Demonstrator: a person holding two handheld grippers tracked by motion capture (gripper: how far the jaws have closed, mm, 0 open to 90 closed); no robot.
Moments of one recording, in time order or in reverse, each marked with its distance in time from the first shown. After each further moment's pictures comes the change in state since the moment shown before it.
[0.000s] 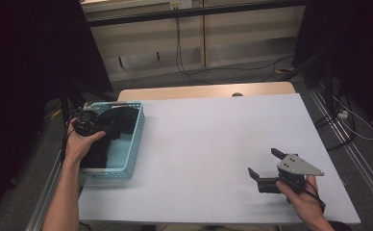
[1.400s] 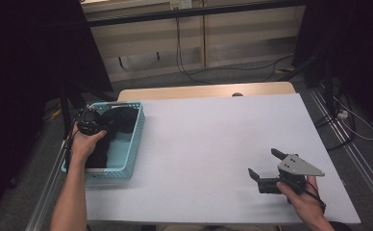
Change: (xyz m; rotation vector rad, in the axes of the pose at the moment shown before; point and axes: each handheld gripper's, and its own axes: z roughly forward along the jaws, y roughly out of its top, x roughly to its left) left arm -0.007 0.001 0.008 0.083 0.067 -0.116; right arm 0.000 0.000 -0.002 -0.004 0.007 0.002
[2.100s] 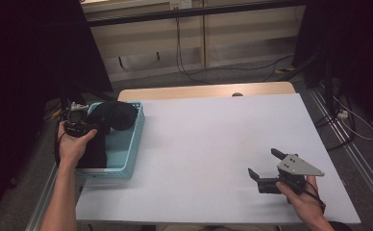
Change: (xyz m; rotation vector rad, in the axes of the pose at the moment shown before) left arm 0.002 -0.006 -0.057 -0.173 -0.012 -0.005; right arm 0.000 0.000 0.001 0.000 -0.002 -0.004
